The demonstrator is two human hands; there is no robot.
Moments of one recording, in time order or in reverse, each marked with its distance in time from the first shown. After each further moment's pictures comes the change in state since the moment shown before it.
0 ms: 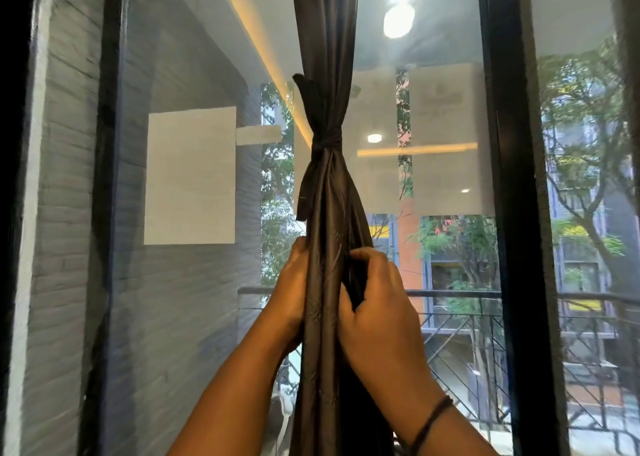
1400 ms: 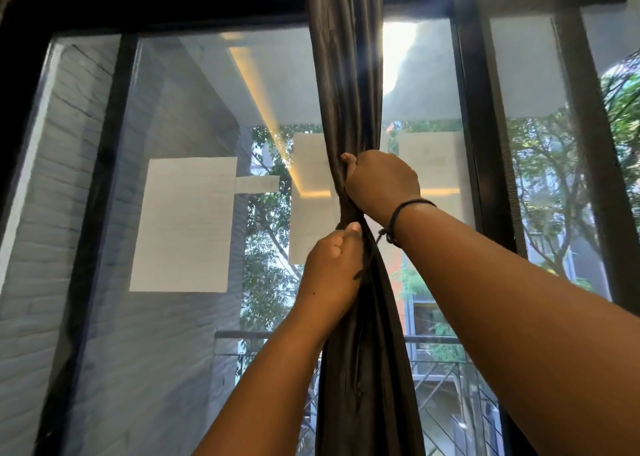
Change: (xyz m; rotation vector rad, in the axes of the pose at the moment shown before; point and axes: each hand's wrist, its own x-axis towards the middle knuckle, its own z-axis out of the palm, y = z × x) left_hand 0.034 0.068 0.040 0.428 0.021 0.428; right_hand 0.210 -0.063 -0.046 -0.502 0.129 -0.148
